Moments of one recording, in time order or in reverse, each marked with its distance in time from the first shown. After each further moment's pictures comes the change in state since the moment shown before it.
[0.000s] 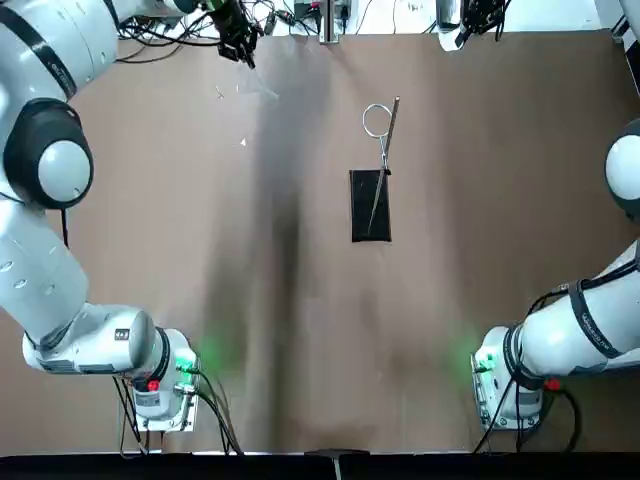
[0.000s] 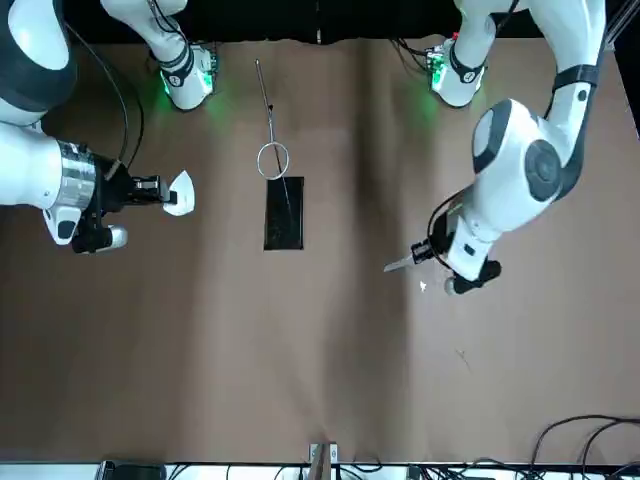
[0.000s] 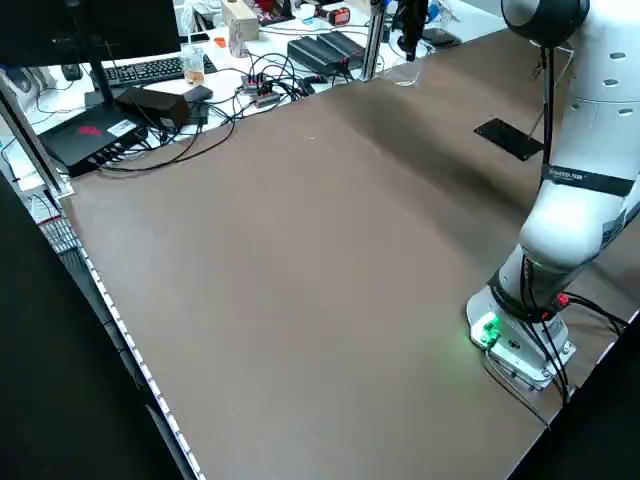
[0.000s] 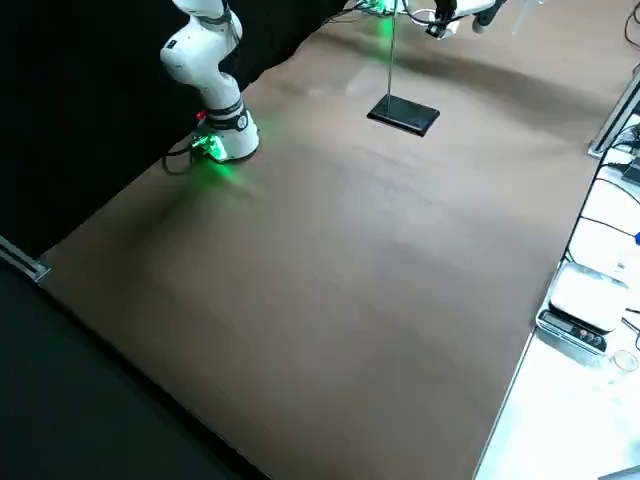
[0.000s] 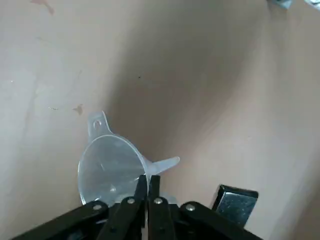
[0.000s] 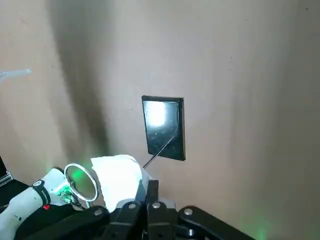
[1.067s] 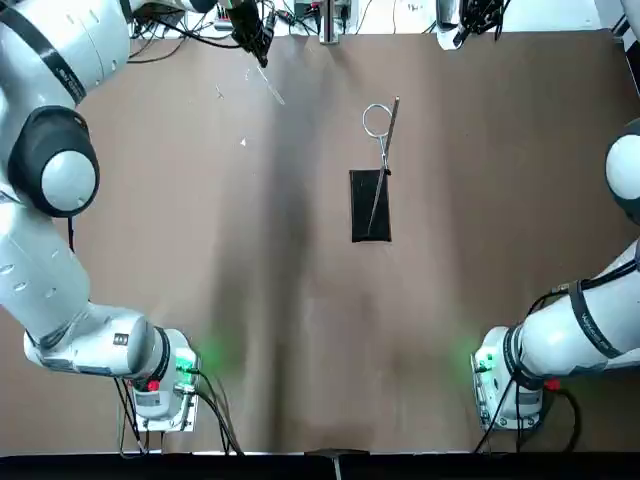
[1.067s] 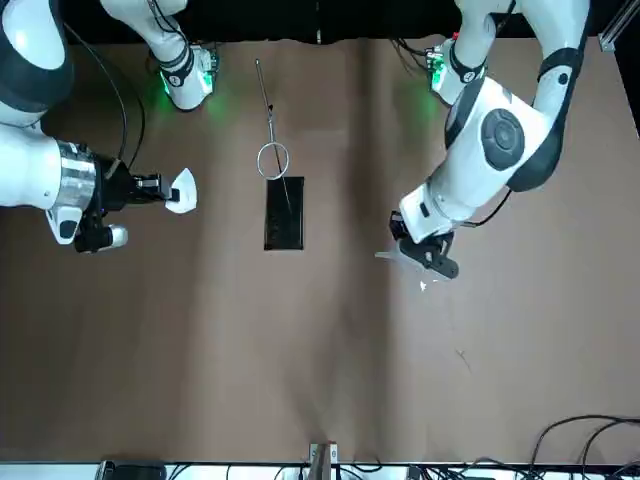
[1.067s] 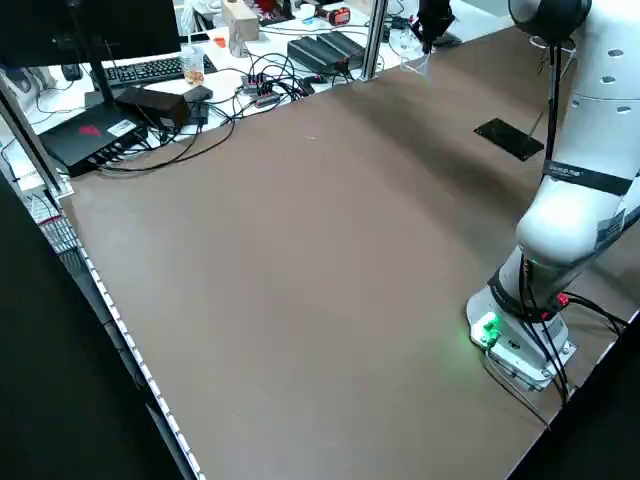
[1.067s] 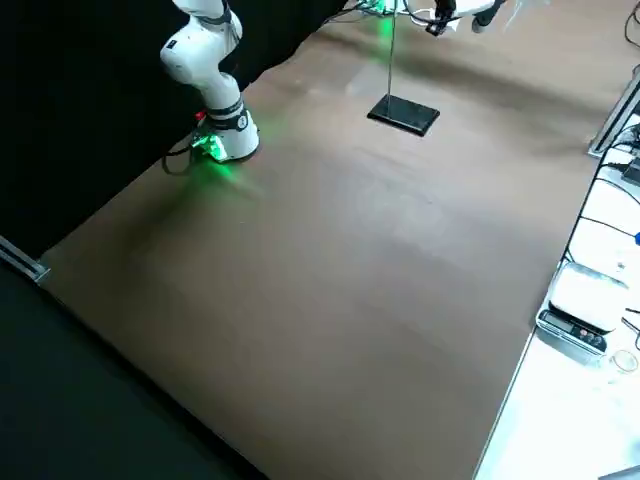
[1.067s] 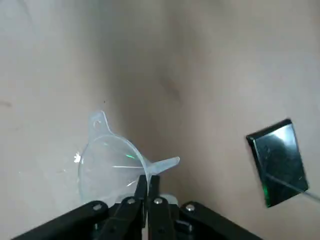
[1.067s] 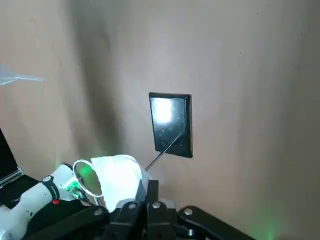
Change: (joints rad) left arm -0.077 0.000 -0.025 0.048 0.114 -0.032 0.552; right arm -0.001 0.001 -0.004 -0.002 0.035 -0.005 0.000
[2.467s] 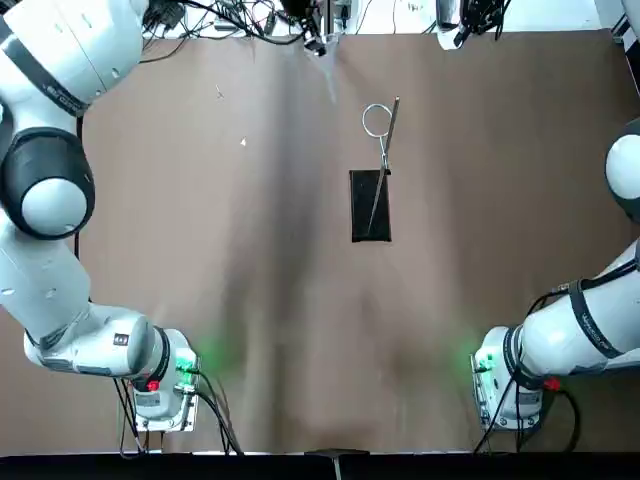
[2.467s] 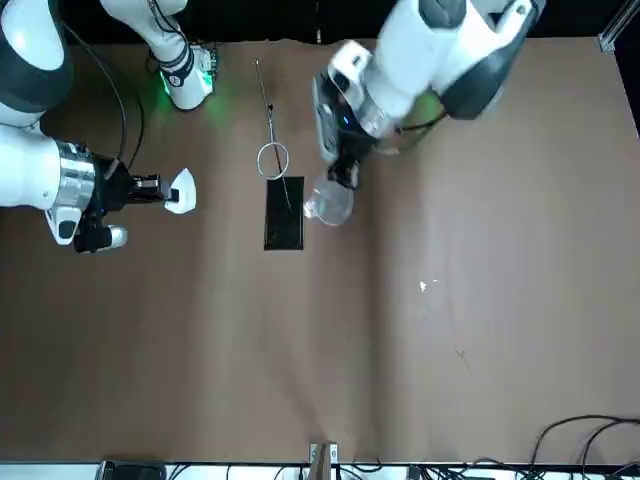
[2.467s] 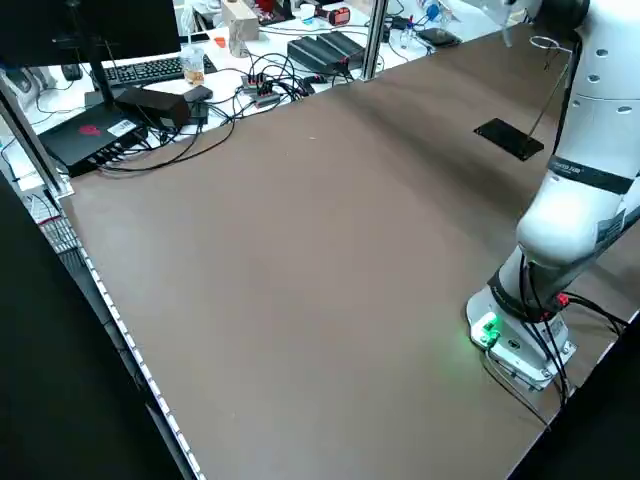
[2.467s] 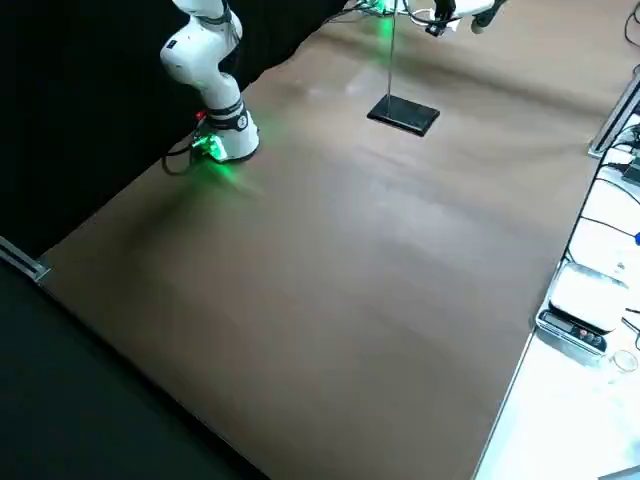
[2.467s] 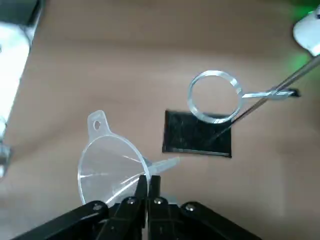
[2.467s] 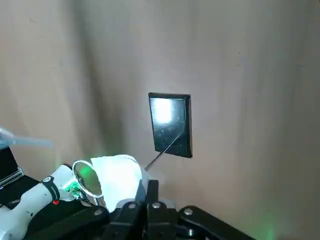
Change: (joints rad) left arm 0.006 -0.003 -0.339 0.162 -0.033 -0.009 0.833; right arm -0.001 0.000 -0.003 -0.001 0.000 0.000 0.000
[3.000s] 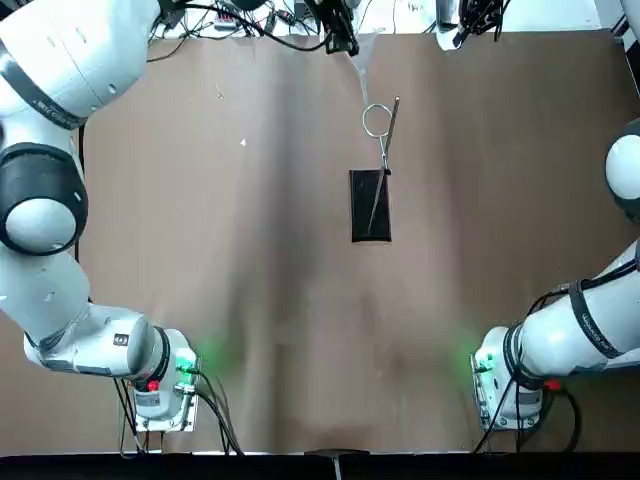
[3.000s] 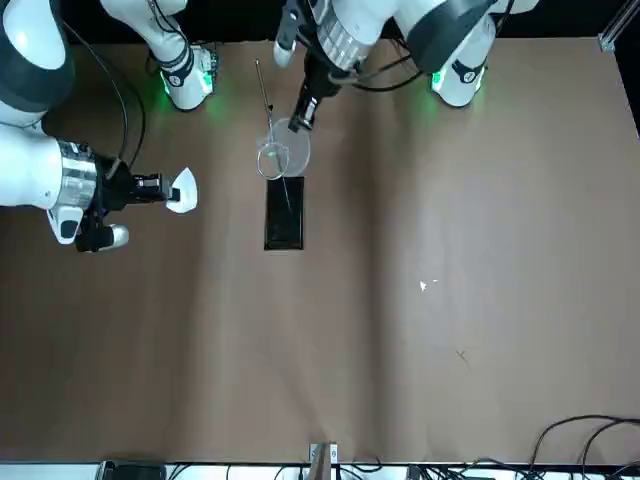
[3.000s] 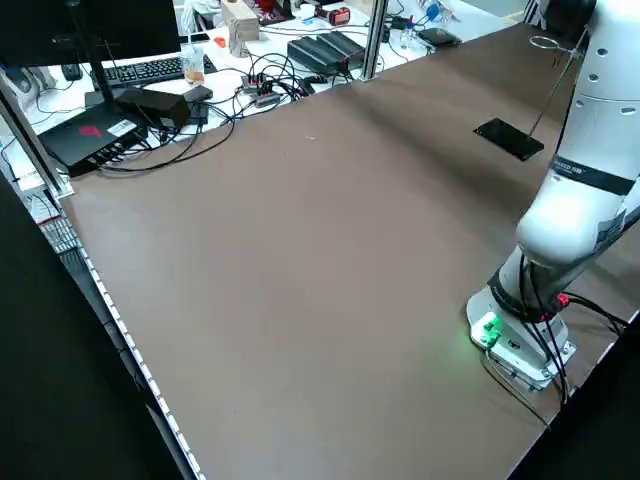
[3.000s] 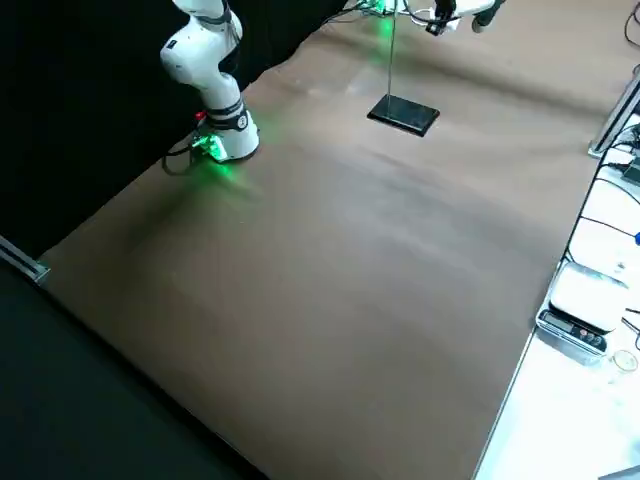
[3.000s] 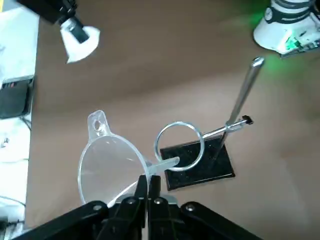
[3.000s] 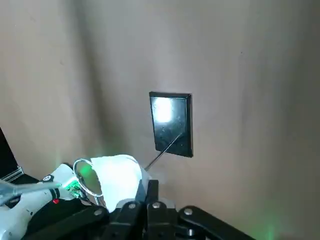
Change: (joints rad) left arm 0.000 -0.021 -0.121 0.002 0.000 0.071 0.201; right arm 0.003 0.000 0.003 0.000 0.001 -0.001 0.000
